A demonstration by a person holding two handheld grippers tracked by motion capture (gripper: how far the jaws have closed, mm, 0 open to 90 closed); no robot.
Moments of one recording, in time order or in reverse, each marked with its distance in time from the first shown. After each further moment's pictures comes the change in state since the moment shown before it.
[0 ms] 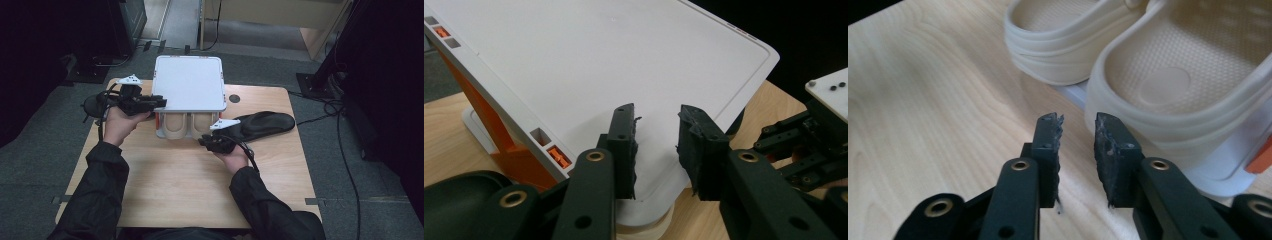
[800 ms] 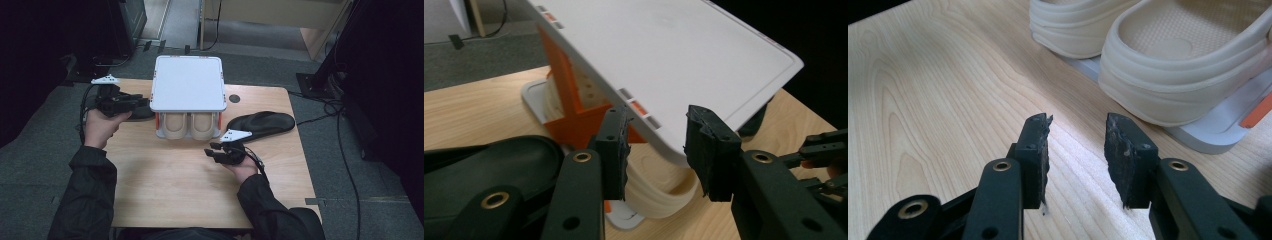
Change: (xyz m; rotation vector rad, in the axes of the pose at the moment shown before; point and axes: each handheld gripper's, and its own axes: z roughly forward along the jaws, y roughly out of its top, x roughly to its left) left arm 0.025 -0.016 -0.046 -0.029 0.113 -0.074; right arm 0.004 -0.031 -0.027 -0.045 0.031 -0.038
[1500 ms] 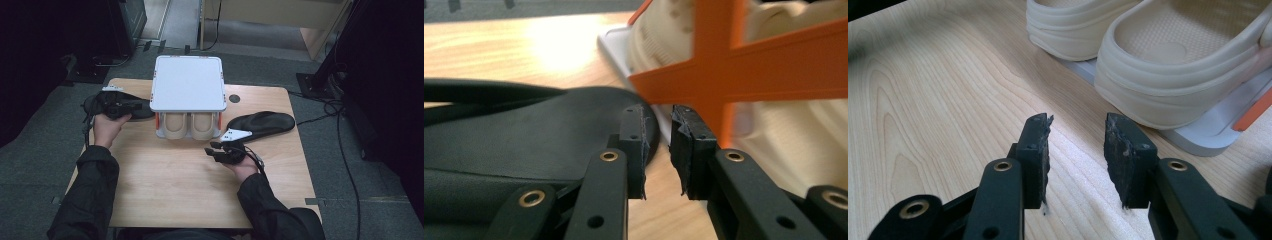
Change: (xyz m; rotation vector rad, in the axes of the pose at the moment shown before) left arm 0.074 -0.048 0.071 0.084 0.155 -0.091; right arm 0.000 0.001 -0.001 0.000 -0.017 -0.011
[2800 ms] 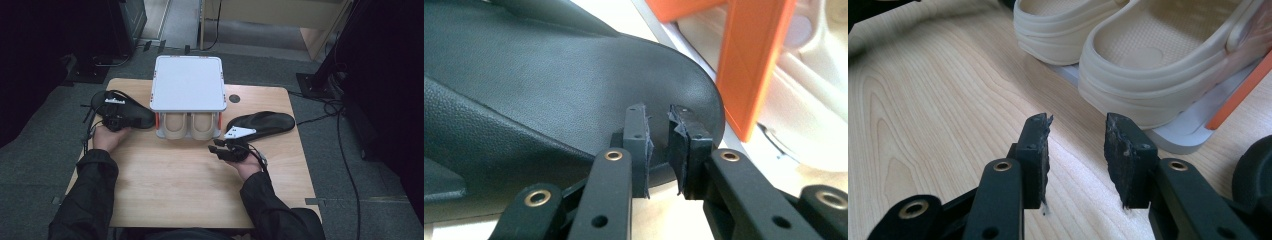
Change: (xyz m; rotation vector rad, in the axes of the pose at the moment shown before) left arm 0.005 -0.041 -0.001 0.131 -0.039 -0.034; right arm -0.008 0.004 -0.008 -0.003 -0.018 0.013
